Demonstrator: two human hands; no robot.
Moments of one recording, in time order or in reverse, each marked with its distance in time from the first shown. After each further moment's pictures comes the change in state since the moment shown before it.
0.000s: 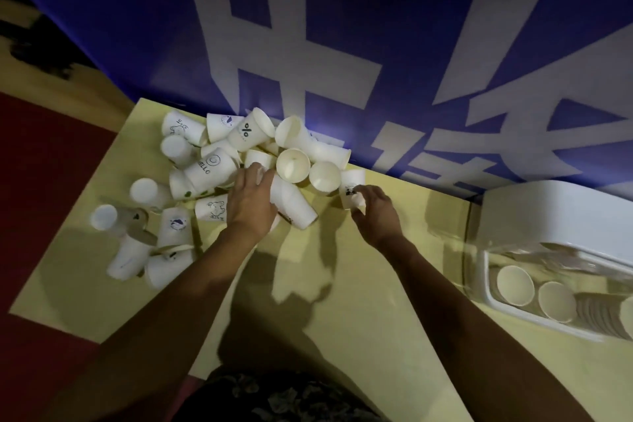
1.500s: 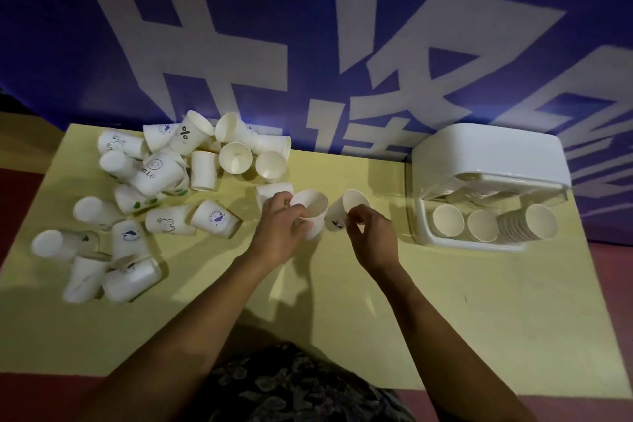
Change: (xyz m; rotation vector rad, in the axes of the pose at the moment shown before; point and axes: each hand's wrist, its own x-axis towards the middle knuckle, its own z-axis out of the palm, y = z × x) left_hand -0.087 0.103 0.020 -0.428 -0.206 0.331; right_hand -0.145 0.022 -0.037 0.106 0.341 0.161
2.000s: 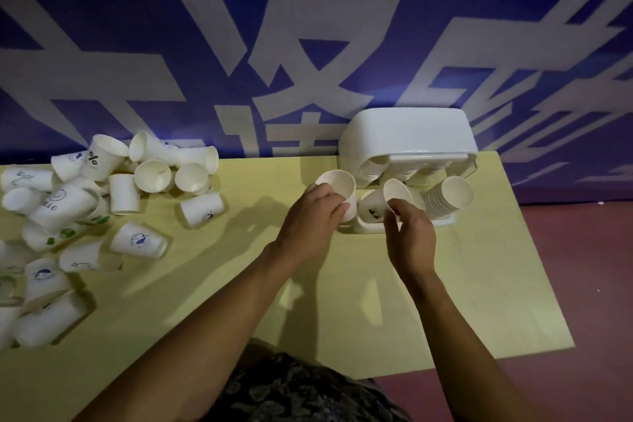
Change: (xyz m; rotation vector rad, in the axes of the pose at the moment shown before) left_hand 0.030 0.180 0.087 0.060 0.056 0.395; right_hand -0.030 0.139 -0.126 -0.045 0.322 0.088
